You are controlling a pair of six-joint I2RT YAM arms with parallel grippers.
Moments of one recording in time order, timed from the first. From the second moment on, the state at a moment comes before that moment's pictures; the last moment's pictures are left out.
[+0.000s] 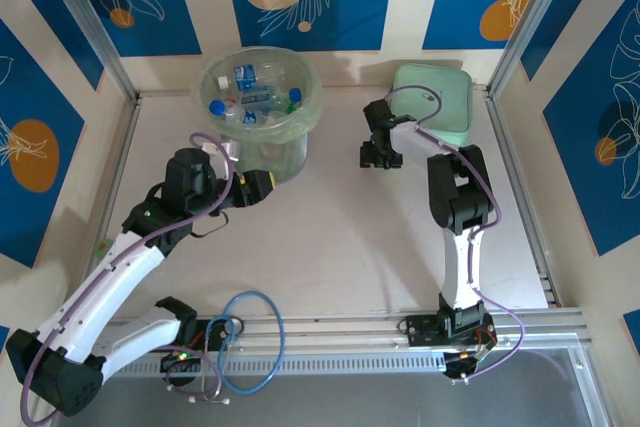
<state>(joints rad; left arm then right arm) -0.48 0.94 0.93 -0.49 0.31 -0.61 0.32 2.07 1.54 -0.72 0.12 0.32</state>
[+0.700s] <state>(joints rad) -0.48 1.10 1.15 -0.45 0.57 -0.77 0.89 1.00 1.03 -0.70 -0.01 0.46</state>
